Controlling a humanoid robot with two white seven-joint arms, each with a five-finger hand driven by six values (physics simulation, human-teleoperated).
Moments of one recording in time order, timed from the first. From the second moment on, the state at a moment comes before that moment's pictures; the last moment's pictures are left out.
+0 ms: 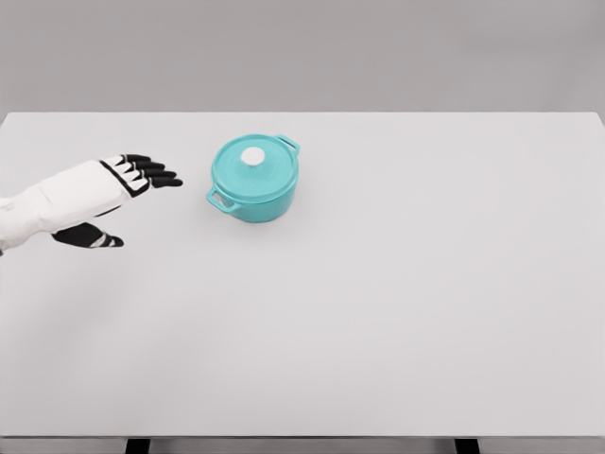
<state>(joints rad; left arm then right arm) -0.26 0.95 -0.33 -1.73 -0.34 -0.49 -0.33 0.04 0.00 0.51 -0.09 0.16 -0.05 0.31</state>
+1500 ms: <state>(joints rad) -1.14 0.46 -1.01 -0.99 -0.44 -0.43 -0.51 0.05 0.00 0.51 -0.09 0.16 -0.04 0.31</state>
